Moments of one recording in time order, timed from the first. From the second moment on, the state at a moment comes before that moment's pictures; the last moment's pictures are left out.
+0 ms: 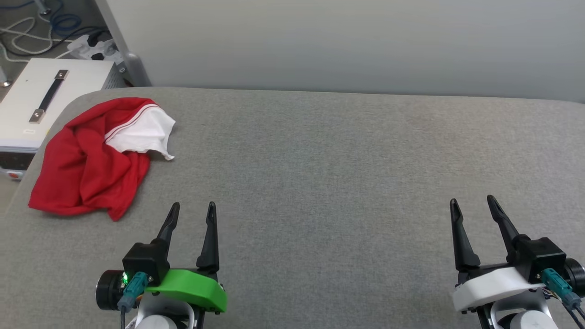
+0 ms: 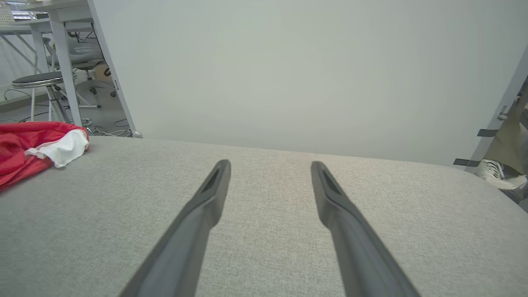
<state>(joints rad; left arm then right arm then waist) -0.01 0.06 -0.08 0.09 -0.17 -0.05 -0.20 0.01 -0.05 -0.02 0.03 0.05 0.13 -0.21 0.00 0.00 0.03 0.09</state>
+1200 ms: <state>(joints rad) 0.01 0.06 -0.09 0.11 -0.20 -0.06 -0.26 0.02 -0.05 0.08 0.05 0.08 0.13 -0.25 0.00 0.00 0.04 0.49</state>
